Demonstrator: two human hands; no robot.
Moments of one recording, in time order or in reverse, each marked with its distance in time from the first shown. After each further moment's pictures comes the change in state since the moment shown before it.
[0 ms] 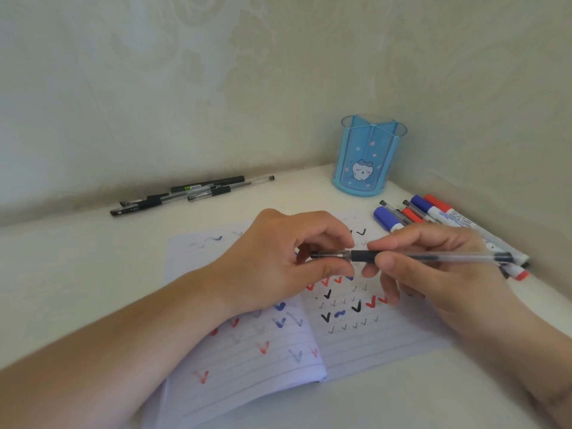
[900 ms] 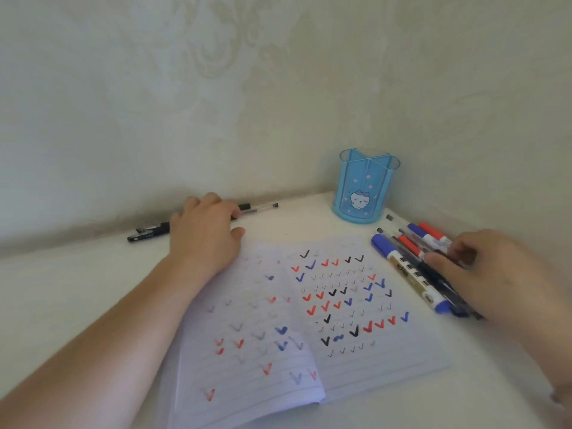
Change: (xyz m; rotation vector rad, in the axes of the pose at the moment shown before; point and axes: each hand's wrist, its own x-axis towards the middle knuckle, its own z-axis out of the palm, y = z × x) left_hand 0.007 -0.066 -0.064 0.946 0.163 -0.690; right_hand 0.018 0.011 -0.082 -1.325 0.350 0.296
